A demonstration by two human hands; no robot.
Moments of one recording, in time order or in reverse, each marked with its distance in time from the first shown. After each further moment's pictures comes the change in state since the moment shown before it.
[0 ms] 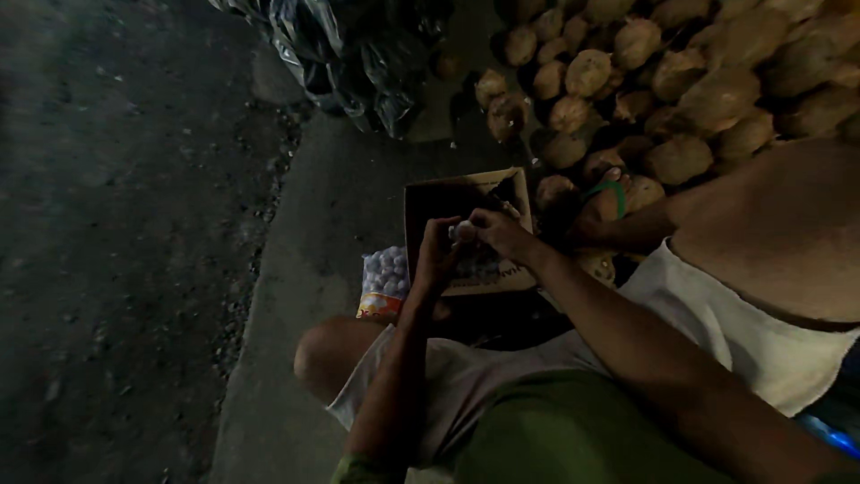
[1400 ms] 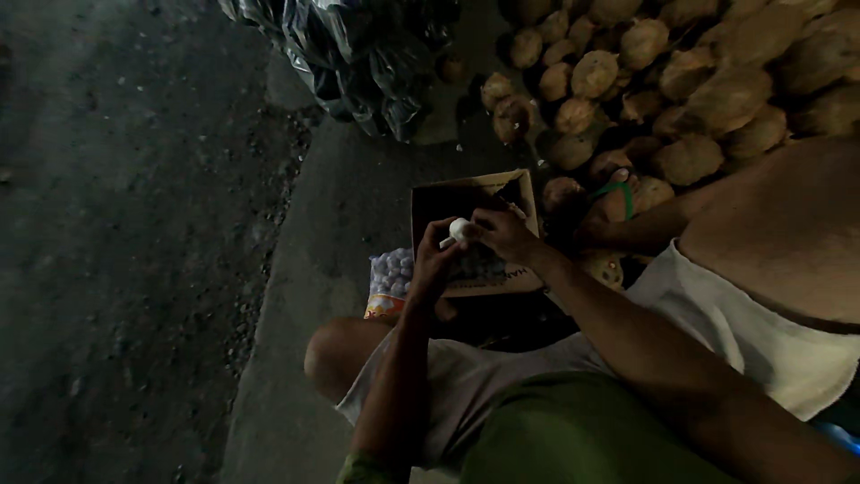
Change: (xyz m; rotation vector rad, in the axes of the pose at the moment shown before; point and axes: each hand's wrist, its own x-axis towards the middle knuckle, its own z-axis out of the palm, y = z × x) left_hand -0.006 0.016 -0.008 -0.369 0.047 -0.134; right_hand 0.000 -0.001 0.001 -0.176 0.068 -0.227
